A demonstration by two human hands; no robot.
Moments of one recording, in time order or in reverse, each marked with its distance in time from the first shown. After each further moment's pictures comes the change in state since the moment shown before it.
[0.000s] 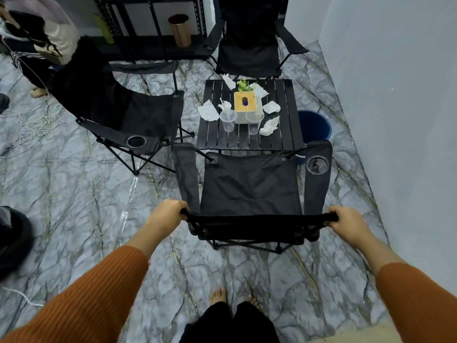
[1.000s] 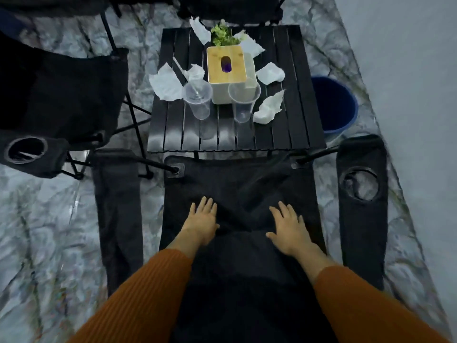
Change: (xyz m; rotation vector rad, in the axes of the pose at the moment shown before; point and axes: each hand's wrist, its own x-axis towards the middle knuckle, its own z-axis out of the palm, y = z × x) left_hand 0.356 0.063 0.202 0.274 -0.440 0.102; right_hand 0.300 -0.024 0.207 -0.213 -0.346 0.065
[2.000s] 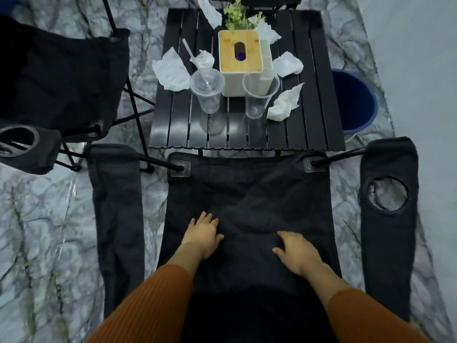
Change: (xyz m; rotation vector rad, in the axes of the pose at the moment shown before) left_hand 0.013 -0.019 0.035 -0.198 0.002 -0.029; right_hand 0.015 0.009 0.038 0.012 -0.130 0.000
